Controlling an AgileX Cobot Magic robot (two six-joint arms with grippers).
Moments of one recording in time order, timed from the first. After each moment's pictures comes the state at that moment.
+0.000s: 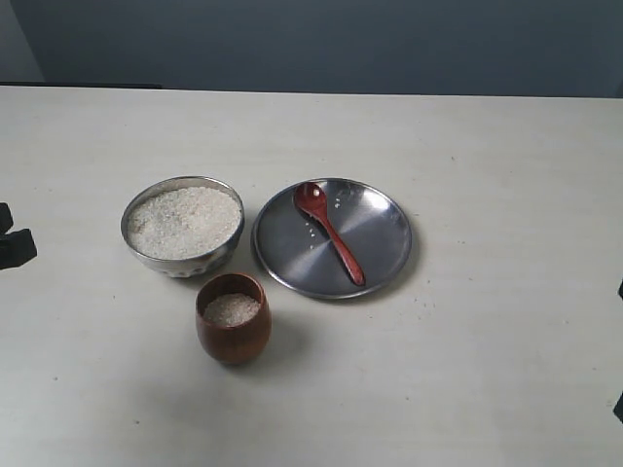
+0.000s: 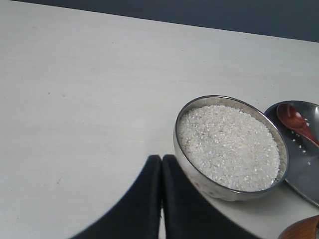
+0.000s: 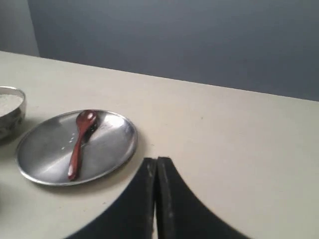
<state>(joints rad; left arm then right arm) -0.04 0.80 -0.26 0.27 0.01 -0.52 0.27 0.12 -0.04 0.20 0.22 -0.20</state>
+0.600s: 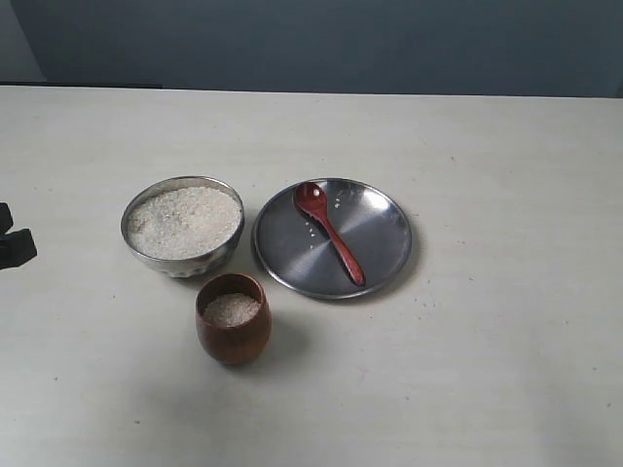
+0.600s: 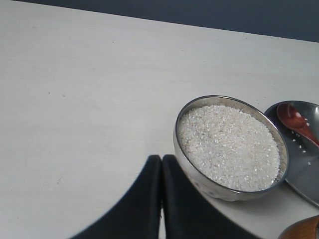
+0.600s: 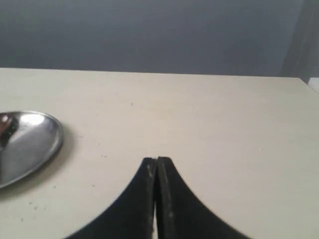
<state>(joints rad) -0.04 0.80 -0.26 0.27 0.01 -0.52 -0.03 0.01 -0.01 0.20 0.32 -0.20</state>
